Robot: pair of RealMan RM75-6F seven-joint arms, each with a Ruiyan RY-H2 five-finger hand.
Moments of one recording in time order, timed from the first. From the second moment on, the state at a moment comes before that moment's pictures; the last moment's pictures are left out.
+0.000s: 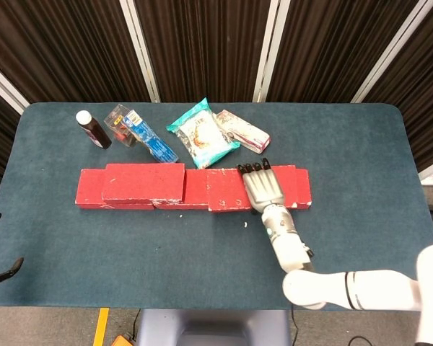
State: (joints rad) left arm -0.04 -1.09 -0.08 -1.63 1.40 1.53 -0.01; right arm 1.06 -1.44 0.35 -1.84 -0.29 1.19 -1.01
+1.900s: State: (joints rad) left arm -0.02 -1.07 -0.09 -1.64 1.40 1.52 -0.07; right arm 1.27 -1.70 0.40 -1.46 -0.10 1.14 -0.99
